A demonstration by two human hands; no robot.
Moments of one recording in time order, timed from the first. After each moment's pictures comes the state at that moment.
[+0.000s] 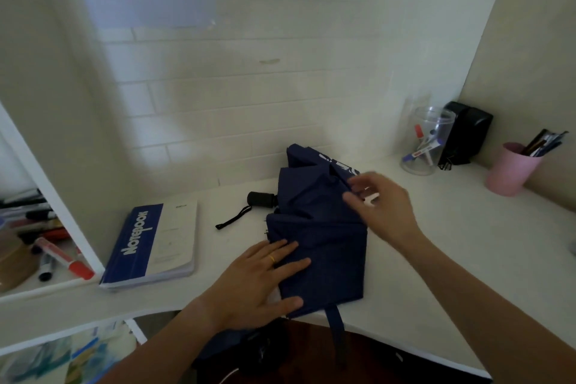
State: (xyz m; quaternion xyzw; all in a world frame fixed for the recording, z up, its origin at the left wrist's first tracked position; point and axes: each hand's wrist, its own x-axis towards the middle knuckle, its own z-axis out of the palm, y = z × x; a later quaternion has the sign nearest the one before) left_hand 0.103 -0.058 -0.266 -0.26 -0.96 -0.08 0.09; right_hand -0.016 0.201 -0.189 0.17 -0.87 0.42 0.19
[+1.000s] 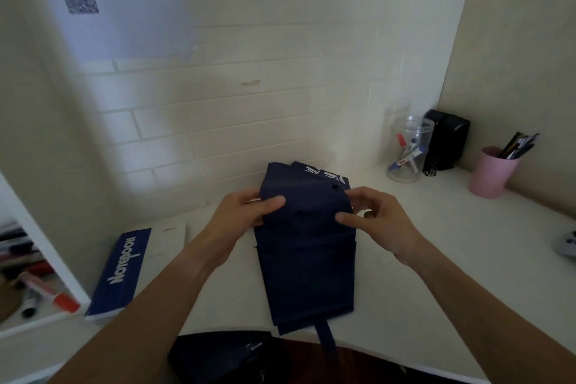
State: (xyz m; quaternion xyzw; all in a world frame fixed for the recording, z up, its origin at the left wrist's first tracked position) left_hand 0.047 -0.041 -0.151 0.00 -0.72 -0.69 0.04; right_hand -0.007 0.224 -0.174 0.20 -0.77 0.61 0.02
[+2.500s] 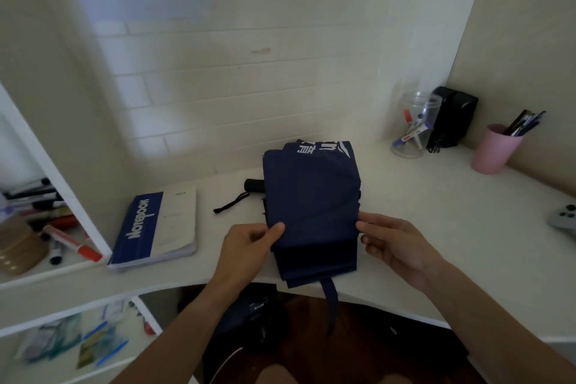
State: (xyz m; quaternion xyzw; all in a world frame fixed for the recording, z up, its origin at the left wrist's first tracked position) left_hand 0.118 -0.029 -0.240 0.07 -0.81 -0.57 0.12; right_hand 0.057 0.241 -0.221 -0.04 -0.62 0.76 -0.19
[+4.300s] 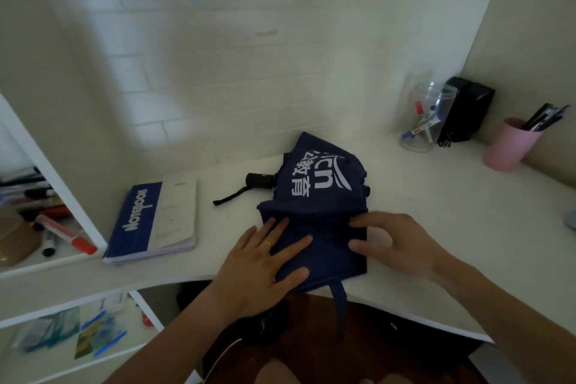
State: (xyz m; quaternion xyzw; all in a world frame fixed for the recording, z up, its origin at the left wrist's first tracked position) left_hand 0.123 -0.041 -0.283 -0.16 -0.99 -0.04 0.06; right_hand 0.045 0.246 -0.222 0.26 -0.92 0.28 -0.05
